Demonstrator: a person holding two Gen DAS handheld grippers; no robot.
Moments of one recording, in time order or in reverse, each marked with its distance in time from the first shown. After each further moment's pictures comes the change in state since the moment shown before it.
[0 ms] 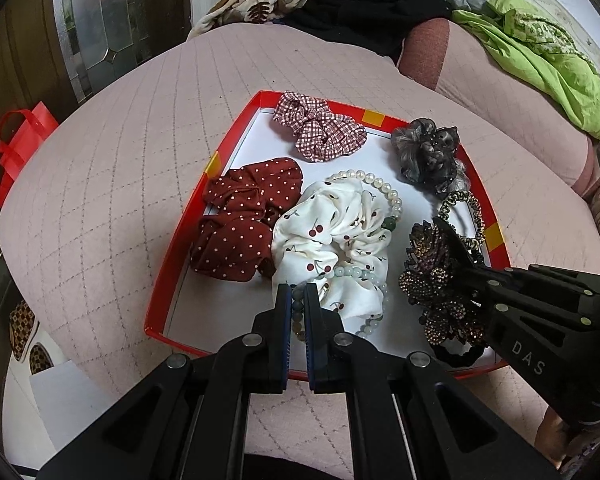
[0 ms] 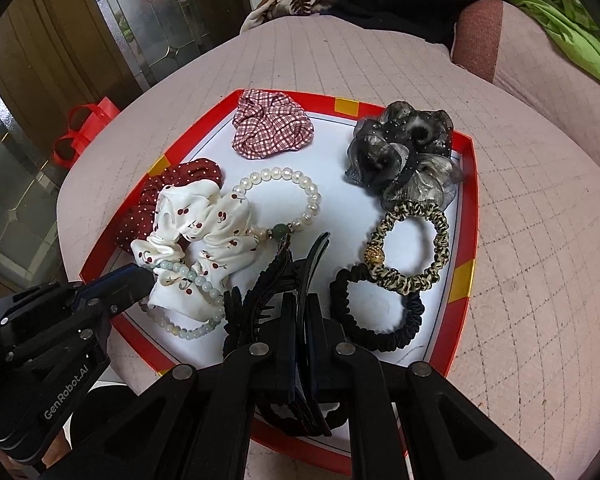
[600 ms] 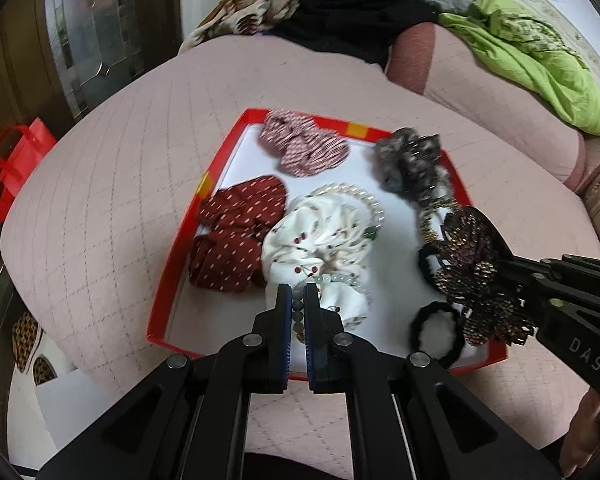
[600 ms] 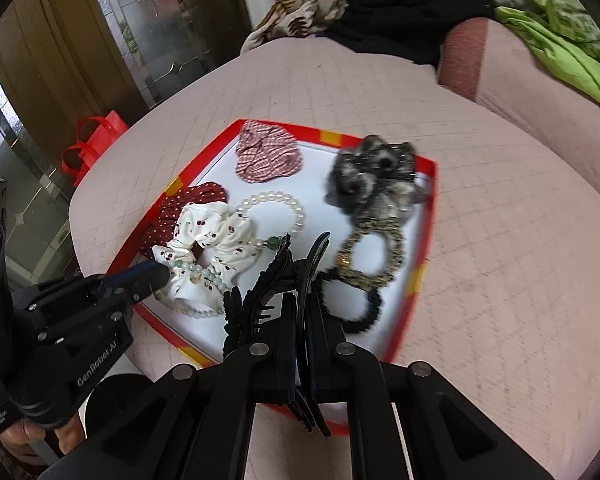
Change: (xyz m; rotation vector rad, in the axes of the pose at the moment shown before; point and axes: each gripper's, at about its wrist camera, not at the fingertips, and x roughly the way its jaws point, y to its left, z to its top) left arm -0.012 -0.005 0.003 0.024 -0.022 -0.007; right arm -0.040 -0.003 0.003 -0.010 -0.041 -0.010
